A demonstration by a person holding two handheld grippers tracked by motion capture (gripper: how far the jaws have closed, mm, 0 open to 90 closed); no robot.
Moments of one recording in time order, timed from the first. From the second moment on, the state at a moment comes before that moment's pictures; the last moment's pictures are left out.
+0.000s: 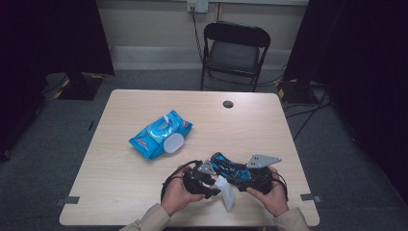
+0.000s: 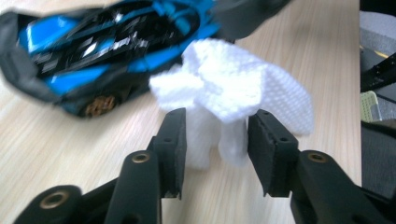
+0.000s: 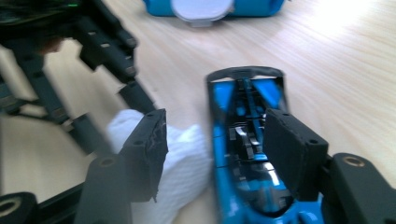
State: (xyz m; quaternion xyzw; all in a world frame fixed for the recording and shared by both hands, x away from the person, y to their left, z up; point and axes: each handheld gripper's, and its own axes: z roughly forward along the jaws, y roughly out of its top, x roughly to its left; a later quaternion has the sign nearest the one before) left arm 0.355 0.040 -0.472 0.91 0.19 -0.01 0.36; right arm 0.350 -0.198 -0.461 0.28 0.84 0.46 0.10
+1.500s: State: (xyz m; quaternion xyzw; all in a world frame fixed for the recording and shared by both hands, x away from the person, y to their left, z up) left arm 0.410 -0.009 -0.474 0.90 0.19 0.05 0.39; right arm 0.348 -0.279 -0.464 0.40 0.80 0.42 0.14
